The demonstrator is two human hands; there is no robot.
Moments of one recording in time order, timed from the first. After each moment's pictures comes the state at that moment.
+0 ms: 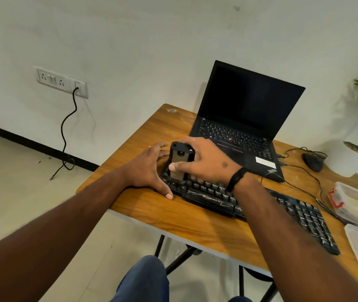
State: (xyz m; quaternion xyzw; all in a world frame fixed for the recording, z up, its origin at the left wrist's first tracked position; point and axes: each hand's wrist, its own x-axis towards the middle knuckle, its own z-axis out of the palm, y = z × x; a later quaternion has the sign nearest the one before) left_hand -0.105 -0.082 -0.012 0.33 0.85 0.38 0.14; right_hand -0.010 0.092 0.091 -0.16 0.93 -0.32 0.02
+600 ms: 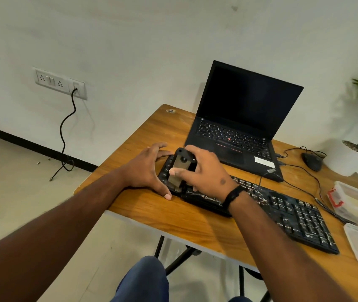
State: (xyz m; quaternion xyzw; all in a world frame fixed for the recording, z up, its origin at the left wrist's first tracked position) left_hand -0.103 -0.084 -0.010 0.33 0.85 0.38 0.14; right_hand 0.000 0.096 0.058 -0.11 0.93 -0.34 -0.09
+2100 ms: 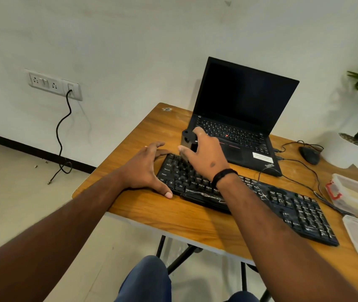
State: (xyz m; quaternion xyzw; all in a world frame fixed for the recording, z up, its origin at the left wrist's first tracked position) left_hand -0.102 -0.084 -0.011 0.33 0.86 0.37 0.12; right_hand -0.033 0.104 0.055 0.02 0.95 -0.25 -0.19
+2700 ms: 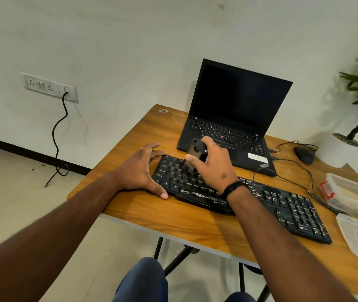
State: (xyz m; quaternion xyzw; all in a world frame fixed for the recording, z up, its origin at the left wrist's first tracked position) left_hand -0.100 -0.083 -0.009 0.34 0.86 0.36 0.12; right_hand -0.006 0.126 0.049 0.01 0.94 -0.29 -0.19
